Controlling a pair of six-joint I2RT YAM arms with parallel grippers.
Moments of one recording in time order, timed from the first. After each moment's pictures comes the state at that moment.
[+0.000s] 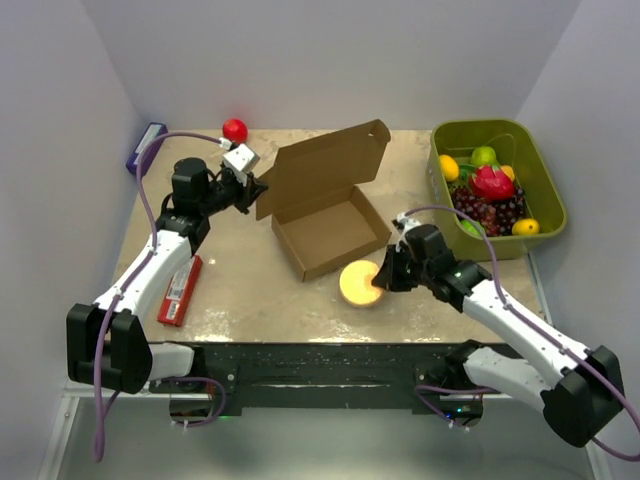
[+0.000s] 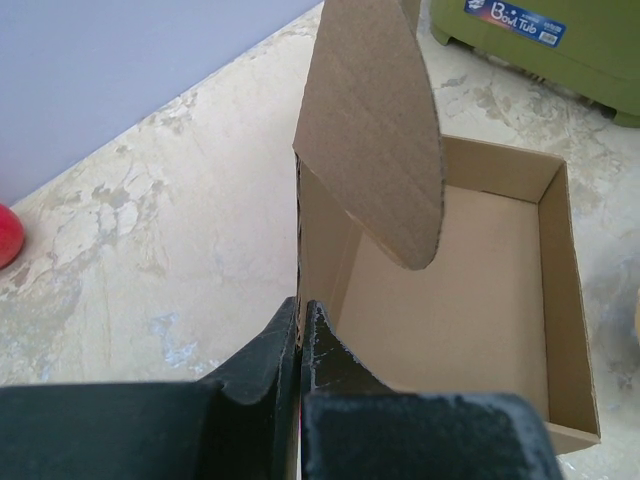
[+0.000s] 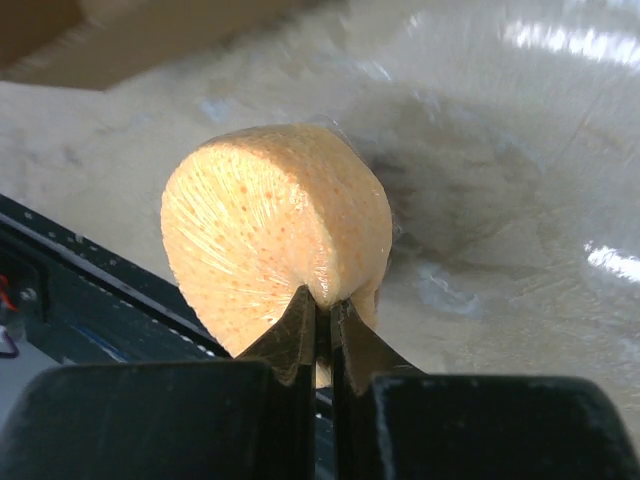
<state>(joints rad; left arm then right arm) -0.19 1.30 0.95 0.06 0.56 0.20 0.57 1.02 0.63 -0.47 -0.17 0.56</state>
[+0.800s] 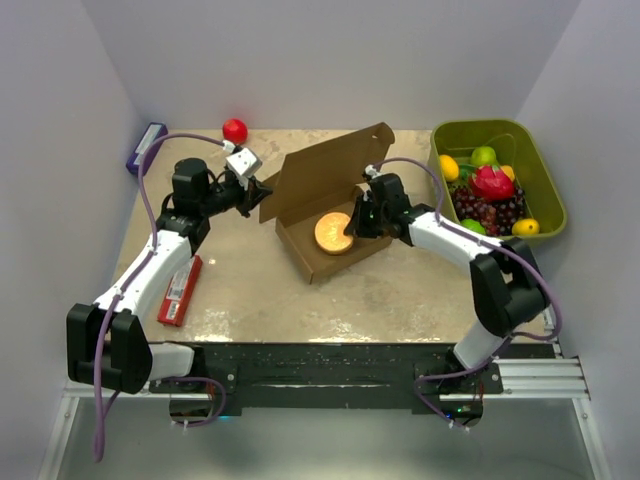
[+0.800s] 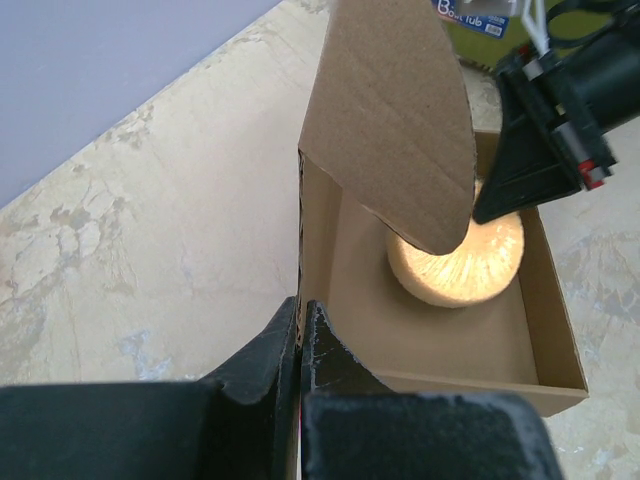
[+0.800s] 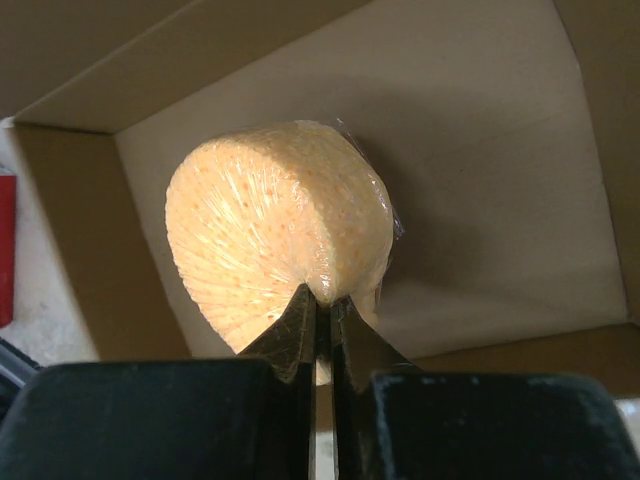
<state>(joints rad) -0.19 1.30 0.95 0.05 0.66 0.22 0.50 1.63 1.08 -0.22 -0.16 0.52</state>
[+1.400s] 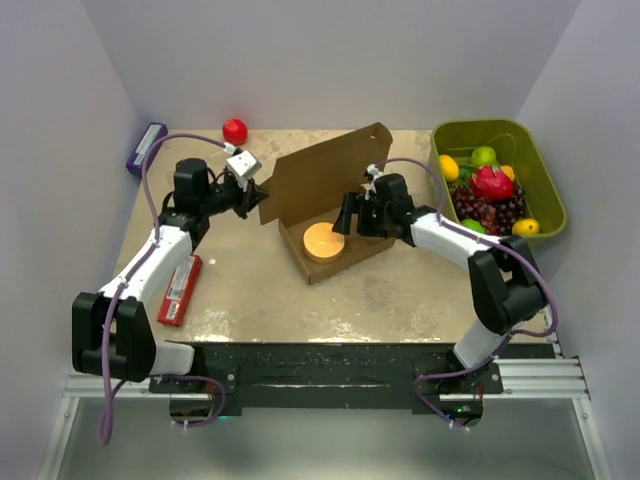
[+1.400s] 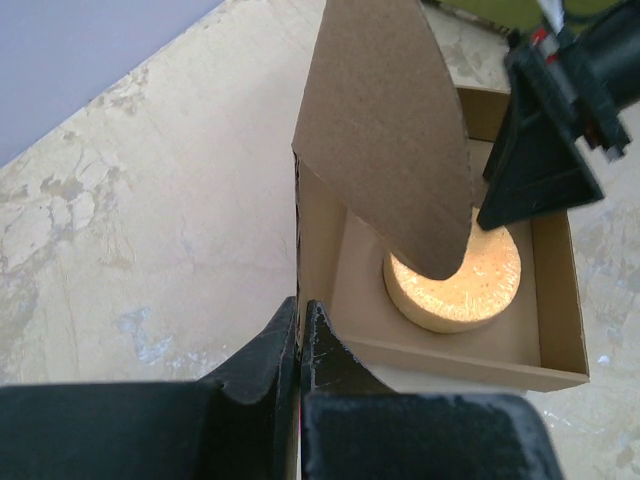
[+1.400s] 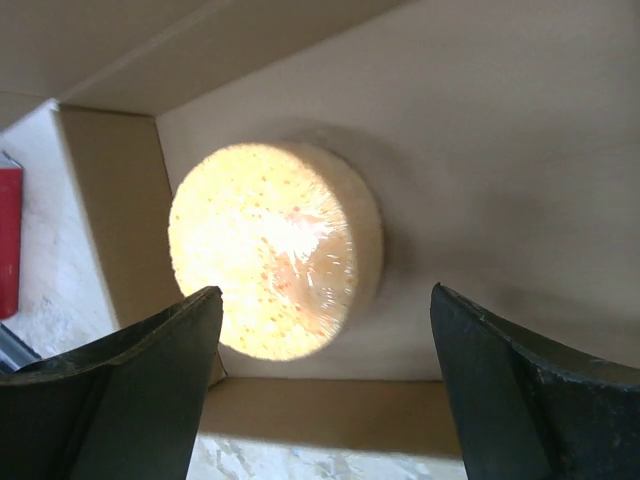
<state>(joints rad) -0.16 1.35 0.95 0.02 0.67 0.27 0.47 1.70 1.05 -0.12 -0.23 0.52</state>
